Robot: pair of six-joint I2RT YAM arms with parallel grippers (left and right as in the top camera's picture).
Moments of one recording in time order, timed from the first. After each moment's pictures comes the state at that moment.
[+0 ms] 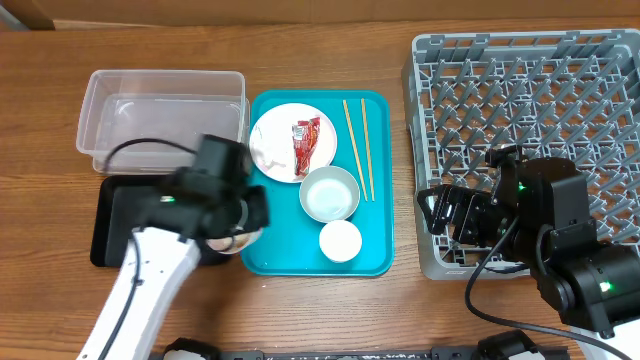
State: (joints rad) left arm -0.26 1.24 1.05 -1.02 0.19 -0.47; right arm 0.27 0.92 1.14 -1.06 -0.25 0.49
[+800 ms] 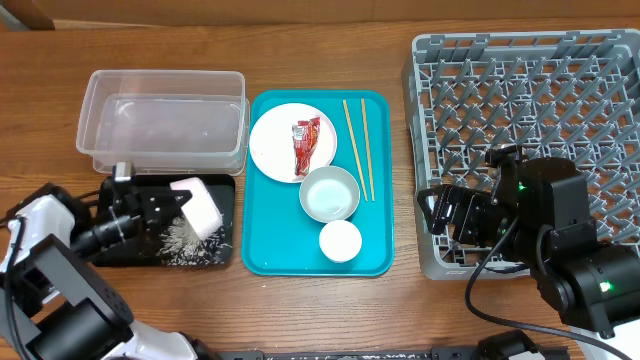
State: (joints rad) left arm 0.69 1.77 1.05 -1.43 1.29 0.51; right arm 0.27 0.92 1.14 -1.06 -0.25 0.49
